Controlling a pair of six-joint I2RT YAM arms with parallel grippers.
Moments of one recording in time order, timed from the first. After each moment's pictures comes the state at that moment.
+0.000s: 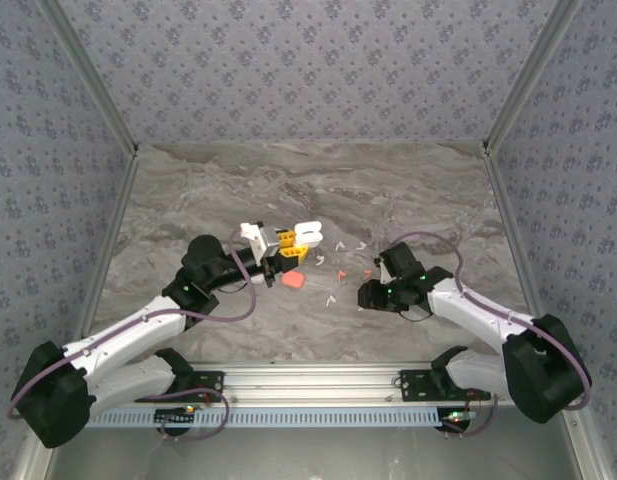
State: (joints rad) left arm -0.73 1.01 0.55 0.52 0.50 0.02; right arm 0.54 1.20 0.55 -0.49 -0.24 0.57
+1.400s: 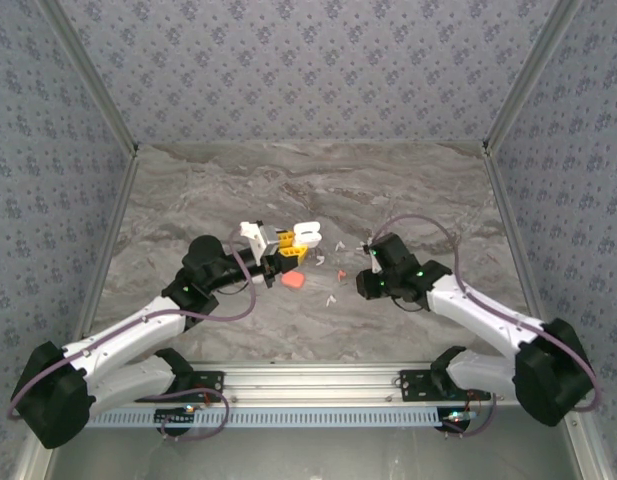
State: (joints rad) left arm -0.73 1.00 0.54 0.50 0.48 -0.03; right arm 0.62 1.12 0.69 -0.52 -0.05 0.38
